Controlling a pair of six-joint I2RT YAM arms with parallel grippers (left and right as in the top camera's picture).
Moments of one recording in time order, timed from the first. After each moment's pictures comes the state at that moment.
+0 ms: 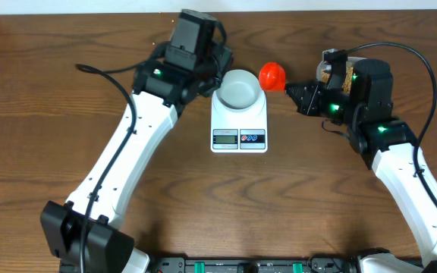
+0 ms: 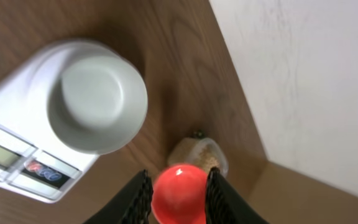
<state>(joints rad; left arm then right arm) -0.41 1.67 1.63 -0.73 0.10 -1.35 0.17 1.38 0.99 -0.18 -0.59 0.55</state>
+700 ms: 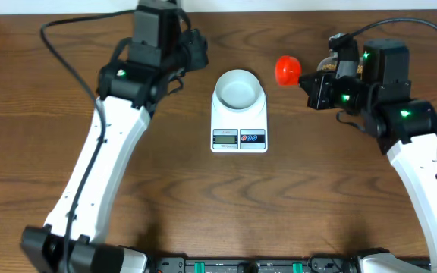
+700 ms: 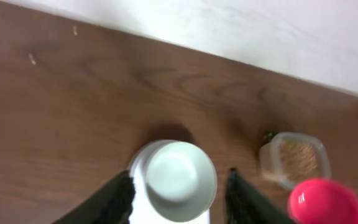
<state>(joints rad) -0.28 1.59 1.63 -0.71 0.10 -0.45 0.17 1.38 1.29 -0.62 -0.45 0.27</state>
